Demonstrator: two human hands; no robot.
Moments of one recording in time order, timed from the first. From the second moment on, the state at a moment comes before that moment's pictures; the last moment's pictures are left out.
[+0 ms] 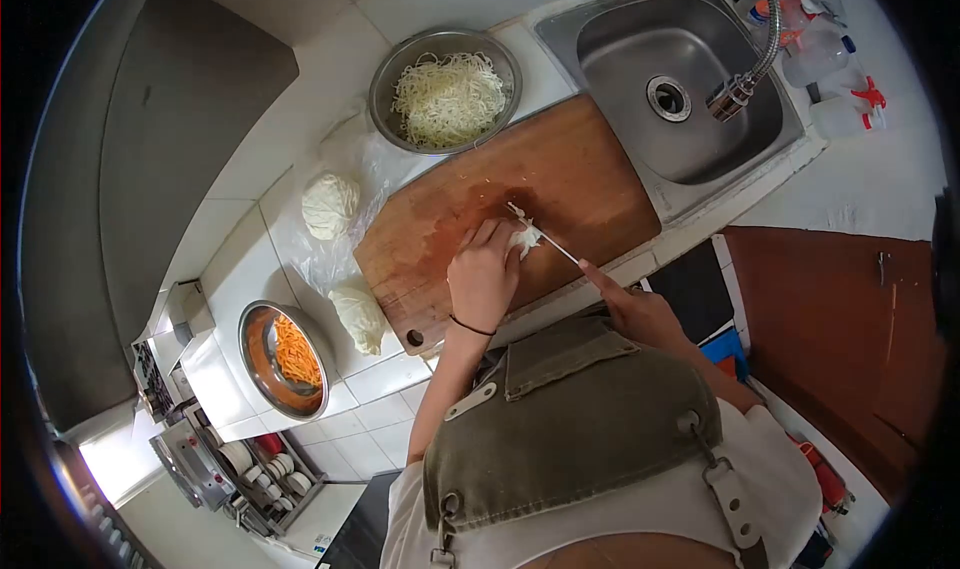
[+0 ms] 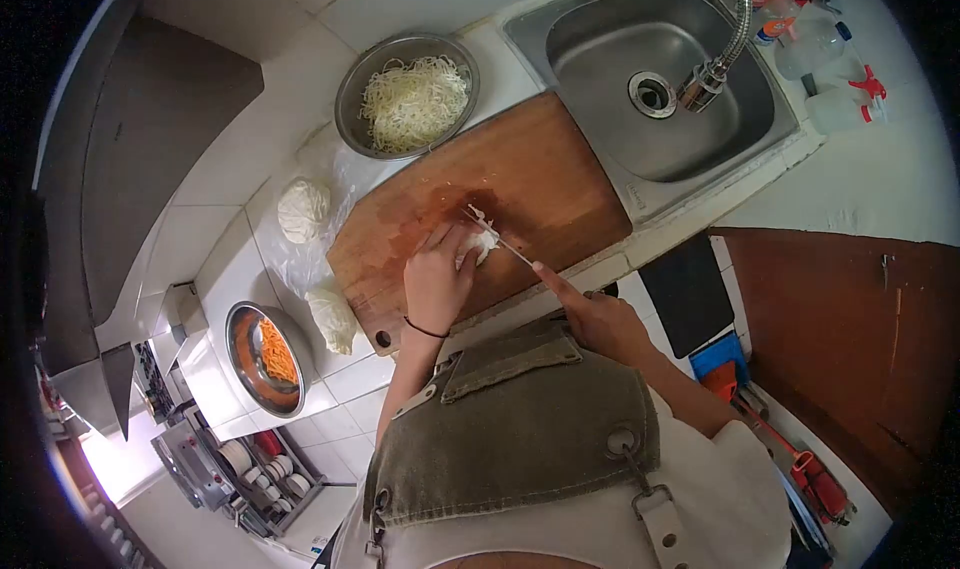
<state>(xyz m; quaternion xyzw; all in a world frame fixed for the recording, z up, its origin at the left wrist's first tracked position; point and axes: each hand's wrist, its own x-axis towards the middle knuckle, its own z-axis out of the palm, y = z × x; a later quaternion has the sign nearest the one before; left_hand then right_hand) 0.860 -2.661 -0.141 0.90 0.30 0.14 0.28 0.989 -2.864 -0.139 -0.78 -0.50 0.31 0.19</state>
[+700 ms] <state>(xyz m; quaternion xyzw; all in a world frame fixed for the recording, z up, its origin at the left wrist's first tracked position) 0.859 -2.663 -0.148 0.90 0.30 0.15 0.27 0.990 -2.822 -0.153 -0.77 -0.50 0.35 0.20</state>
